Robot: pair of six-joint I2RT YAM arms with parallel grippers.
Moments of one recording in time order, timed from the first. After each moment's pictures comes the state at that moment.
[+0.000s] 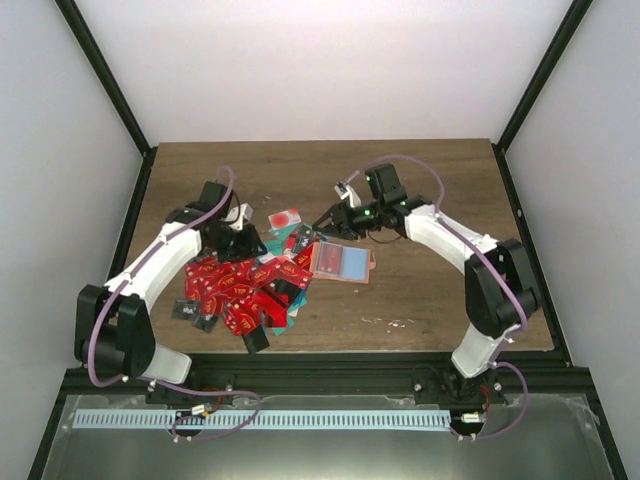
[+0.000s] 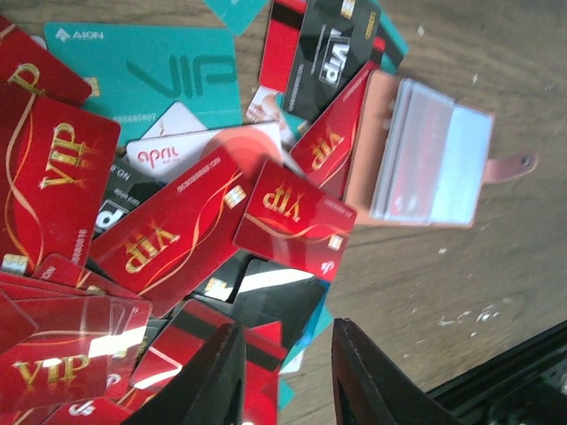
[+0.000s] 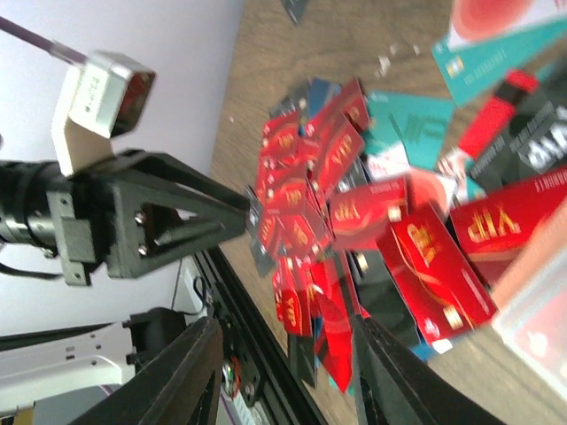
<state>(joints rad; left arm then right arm) -0.27 1.45 1.09 -0.82 0.42 -0.43 0.47 1.73 1.29 -0.33 -0.89 0.57</state>
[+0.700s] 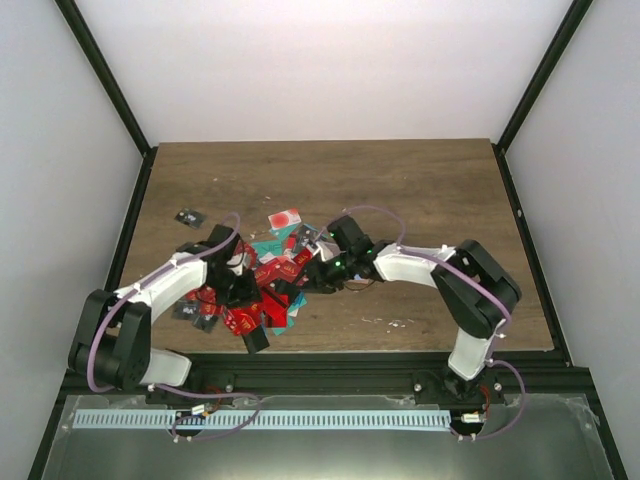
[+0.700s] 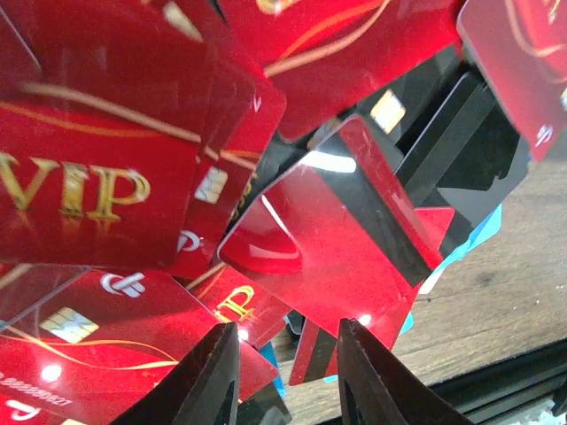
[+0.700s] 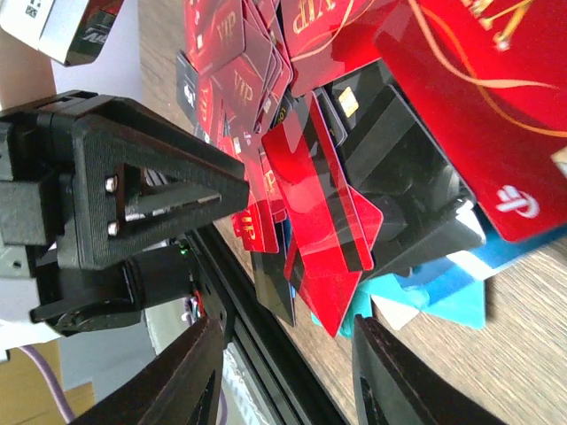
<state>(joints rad) -0.32 1.38 0.77 -0.80 0.39 -0.50 0.72 1.73 0.94 -0.06 -0.80 0.74</state>
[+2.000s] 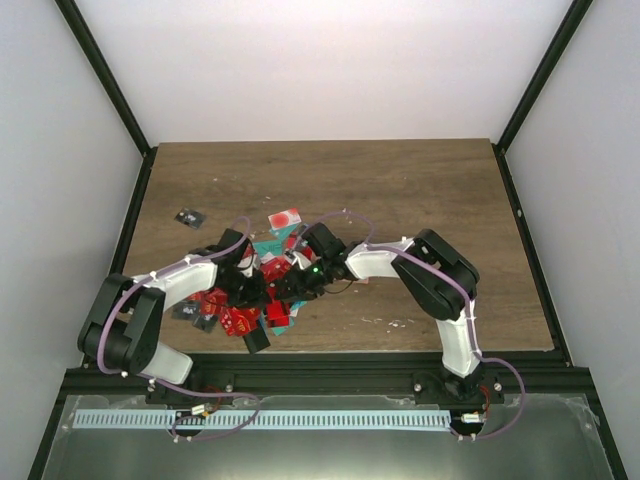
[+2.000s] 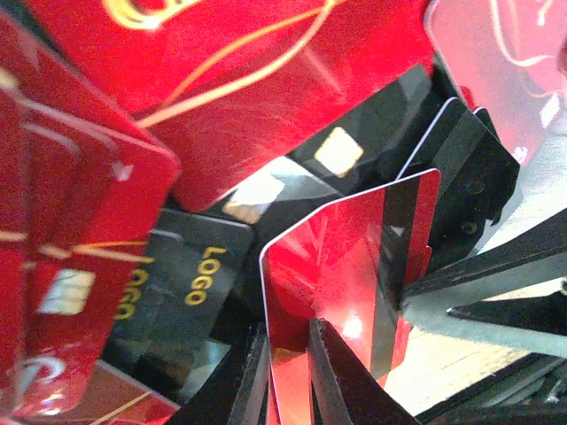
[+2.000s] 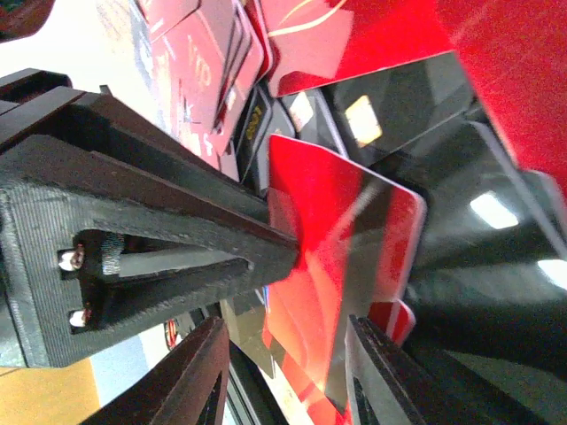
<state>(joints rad) -0.37 1.47 0.69 -0.59 0.45 -0.58 0.82 2.01 1.13 -0.07 -0.82 0.69</state>
